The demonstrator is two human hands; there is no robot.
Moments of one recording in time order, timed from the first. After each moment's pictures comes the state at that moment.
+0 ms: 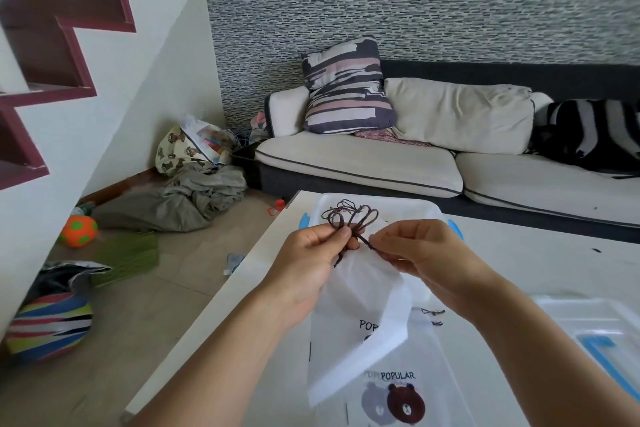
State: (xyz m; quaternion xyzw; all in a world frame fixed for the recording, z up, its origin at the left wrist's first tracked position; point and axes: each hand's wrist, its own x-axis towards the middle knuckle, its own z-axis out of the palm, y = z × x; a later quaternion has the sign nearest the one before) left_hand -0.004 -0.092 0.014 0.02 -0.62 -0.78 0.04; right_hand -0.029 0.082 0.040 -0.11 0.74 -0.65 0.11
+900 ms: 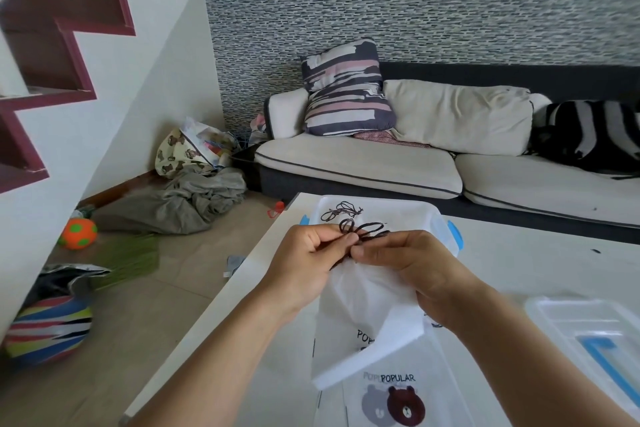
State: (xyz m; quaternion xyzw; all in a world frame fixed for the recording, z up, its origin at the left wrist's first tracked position) left_hand -0.011 -0.102 0.007 -0.10 -0.73 -0.67 0.10; right_hand -0.017 0.067 0.039 -0.09 0.67 -0.72 0.16
